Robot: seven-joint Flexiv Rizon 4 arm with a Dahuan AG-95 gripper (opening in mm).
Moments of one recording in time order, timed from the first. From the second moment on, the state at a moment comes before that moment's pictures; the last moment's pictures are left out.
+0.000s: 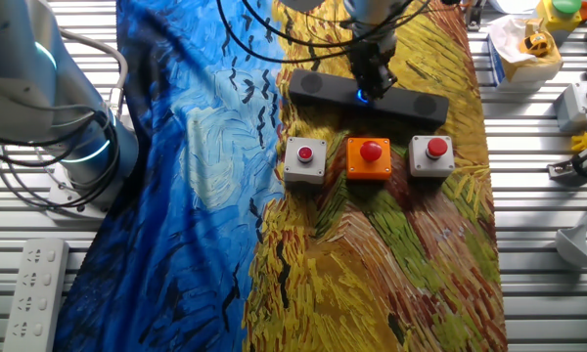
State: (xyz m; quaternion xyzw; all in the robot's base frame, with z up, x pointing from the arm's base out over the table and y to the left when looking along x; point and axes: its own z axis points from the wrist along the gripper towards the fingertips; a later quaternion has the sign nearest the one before) arm 0.503 0.136 0.065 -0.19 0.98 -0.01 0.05
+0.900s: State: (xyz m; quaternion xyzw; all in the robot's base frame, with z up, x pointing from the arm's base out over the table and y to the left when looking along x) arm 0.503 0.134 0.071 -0.07 1.00 0.00 0.05
